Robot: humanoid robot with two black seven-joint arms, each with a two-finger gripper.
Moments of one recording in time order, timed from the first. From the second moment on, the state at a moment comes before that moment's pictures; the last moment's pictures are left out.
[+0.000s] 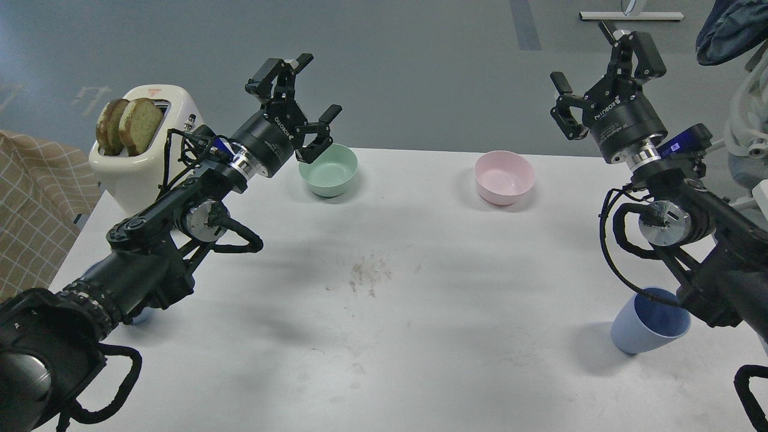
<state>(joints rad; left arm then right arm) -0.75 0.20 -0.83 -0.71 0.41 -0.49 -0.39 0.80 -0.32 0.73 0.80 -0.28 0.30 0.49</state>
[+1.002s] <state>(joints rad) -0.80 0.30 -0.80 -0.65 0.40 -0.49 -0.41 0.77 -0.32 0.73 0.79 -0.28 0.30 0.49</state>
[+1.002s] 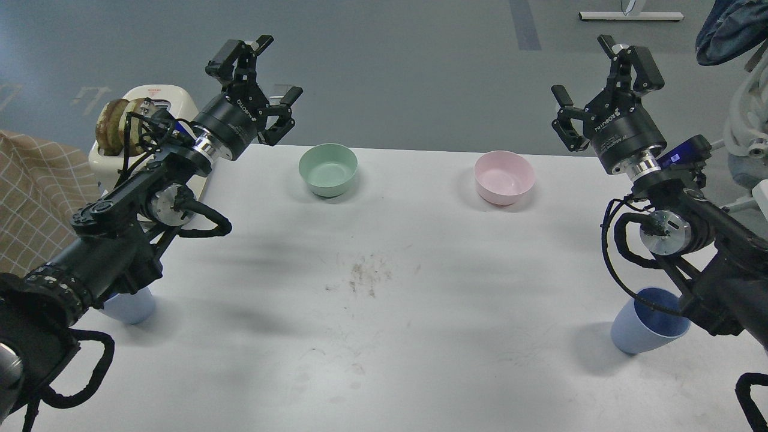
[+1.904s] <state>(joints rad) -0.63 1.27 -0.70 -1.41 1.46 -0.49 -0.49 0.78 -0.32 0.73 0.79 -0.28 0.30 0.49</state>
